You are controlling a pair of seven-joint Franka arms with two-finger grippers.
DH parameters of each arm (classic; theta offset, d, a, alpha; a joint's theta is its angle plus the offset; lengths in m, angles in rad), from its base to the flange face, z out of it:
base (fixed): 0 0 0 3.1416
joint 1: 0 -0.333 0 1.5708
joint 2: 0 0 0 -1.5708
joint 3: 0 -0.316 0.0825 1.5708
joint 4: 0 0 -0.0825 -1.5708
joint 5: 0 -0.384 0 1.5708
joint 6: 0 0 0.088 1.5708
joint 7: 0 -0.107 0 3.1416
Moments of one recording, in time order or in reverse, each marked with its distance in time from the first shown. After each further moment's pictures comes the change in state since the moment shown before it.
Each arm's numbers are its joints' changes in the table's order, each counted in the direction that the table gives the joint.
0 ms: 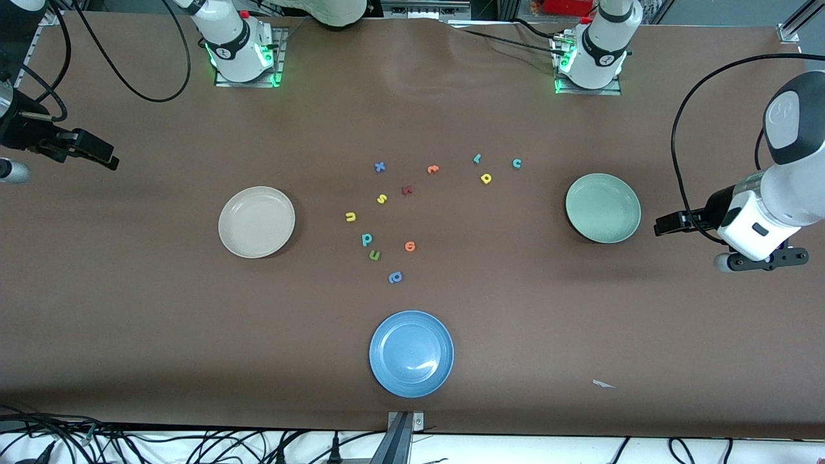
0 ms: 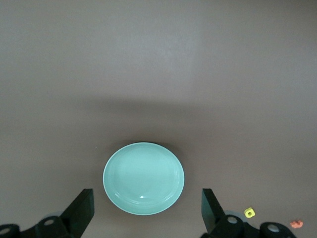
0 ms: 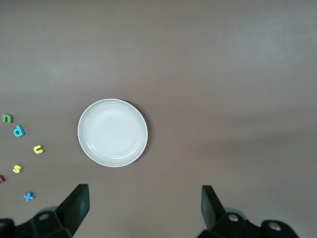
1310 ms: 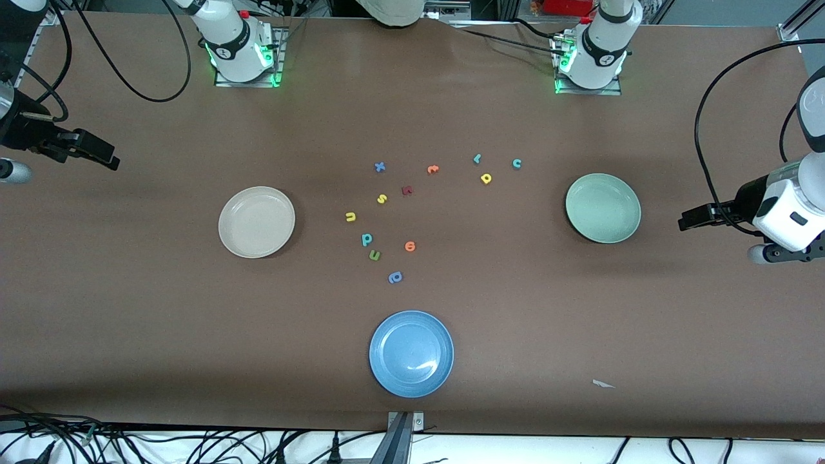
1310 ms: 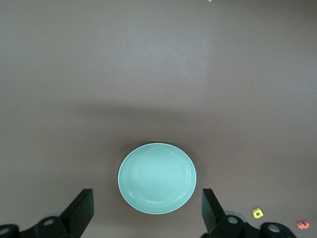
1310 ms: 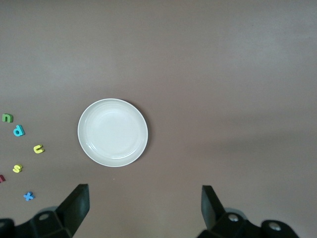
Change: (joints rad) left arm -0.055 -0.040 -0.003 0.008 0.000 0.001 -0.037; right arm -0.001 0.001 0.000 0.001 0.000 0.000 0.000
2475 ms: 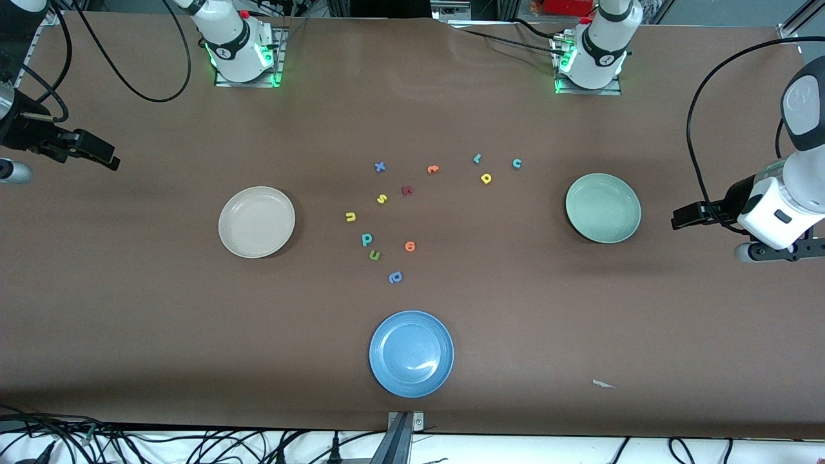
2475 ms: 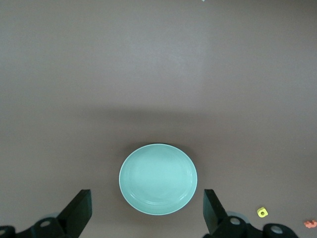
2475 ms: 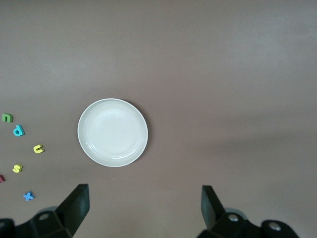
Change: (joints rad) left arm 0.170 -0.005 -0.158 -0.001 0.011 -0.002 -0.031; right arm 0.000 0.001 0.000 0.000 0.000 0.000 0.000
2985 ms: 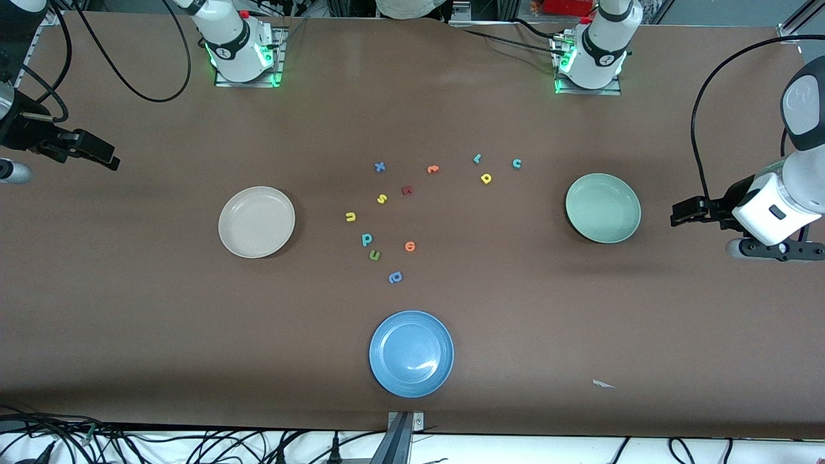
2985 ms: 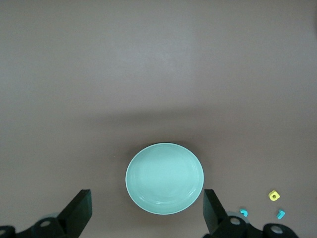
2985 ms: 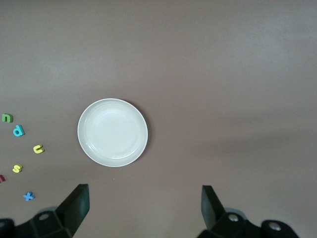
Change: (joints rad) left arm 0.002 0.000 0.001 0.000 0.000 0.001 -0.161; right arm 0.000 0.000 0.000 0.000 0.000 0.000 0.000
